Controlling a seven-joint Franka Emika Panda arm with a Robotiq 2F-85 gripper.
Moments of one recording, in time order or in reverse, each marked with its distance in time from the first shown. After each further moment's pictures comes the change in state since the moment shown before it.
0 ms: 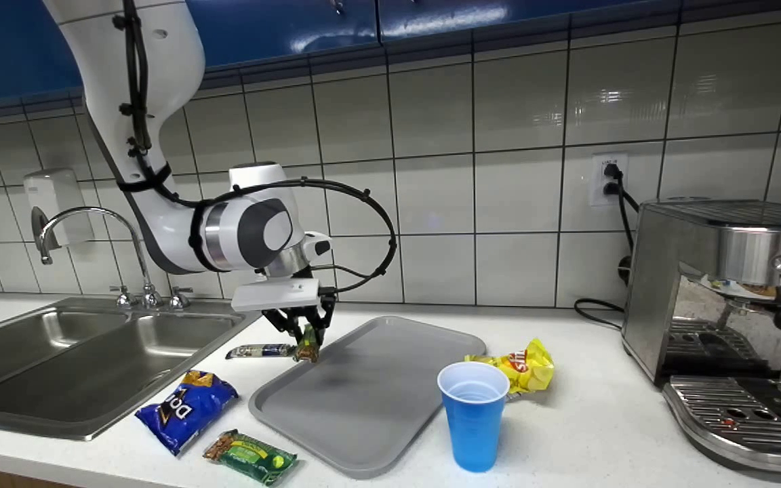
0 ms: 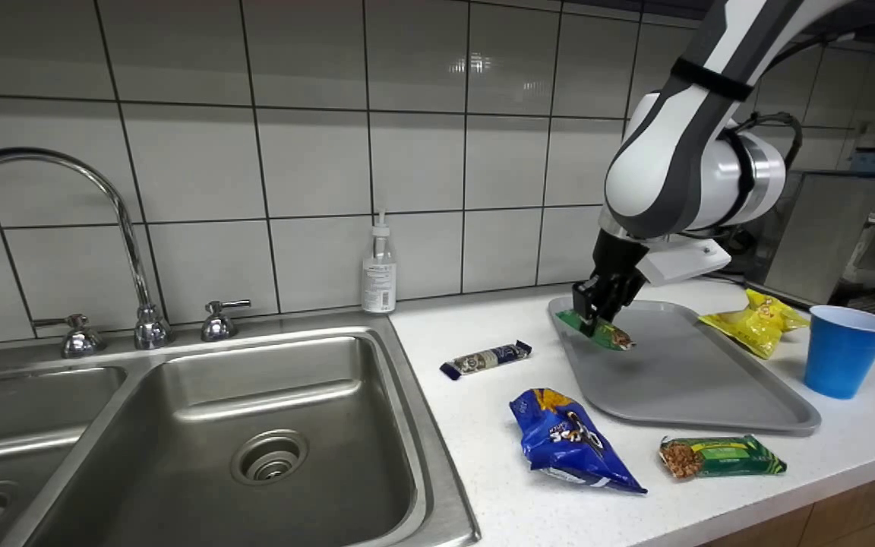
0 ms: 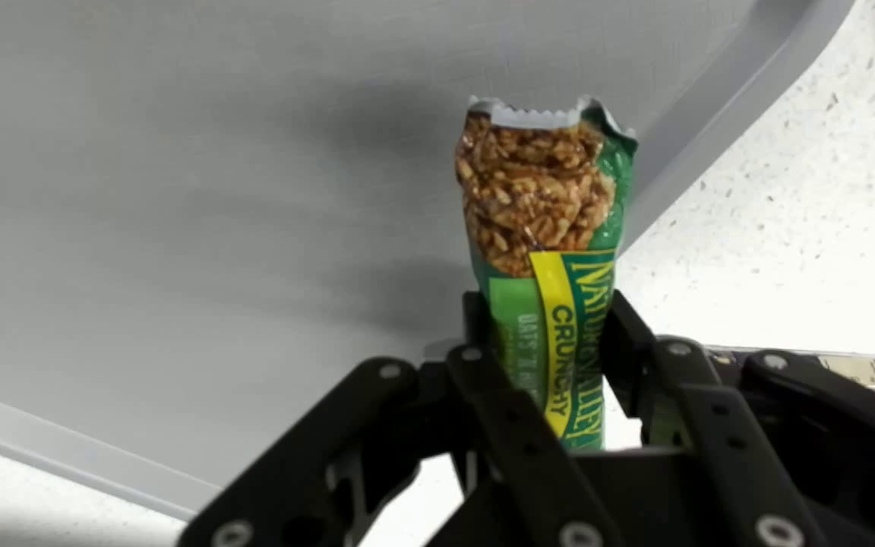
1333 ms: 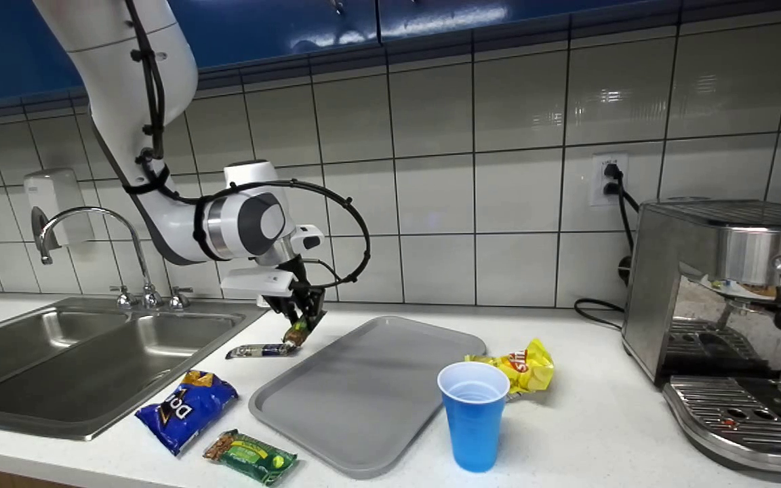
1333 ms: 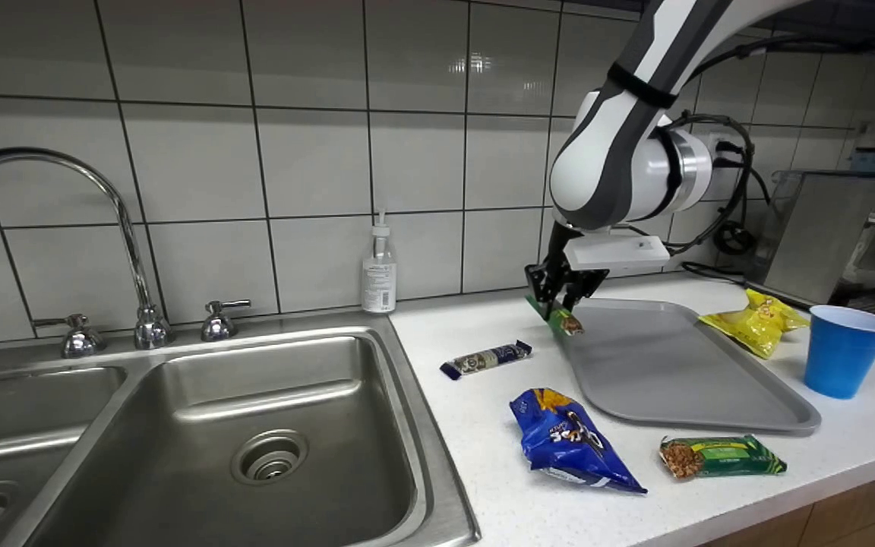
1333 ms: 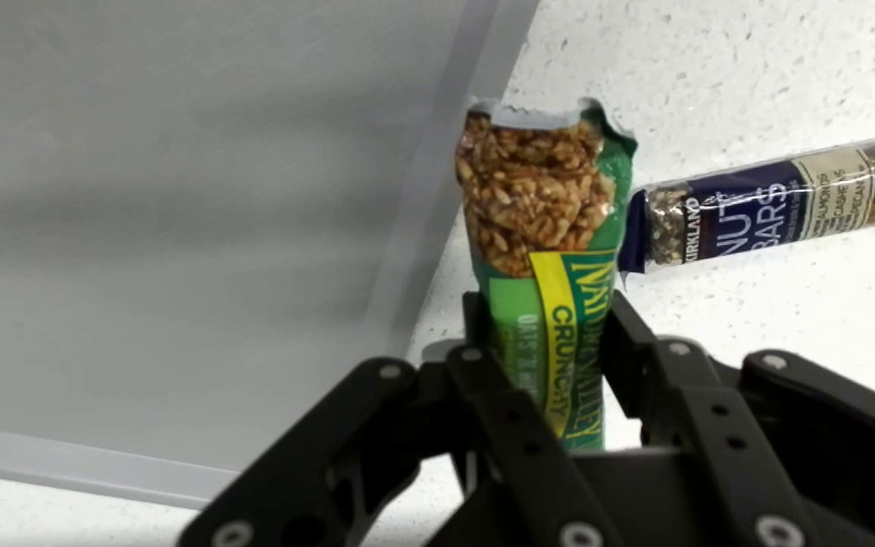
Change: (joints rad) arm 0.180 0.088 -0.098 0.172 0.035 -0.068 0.332
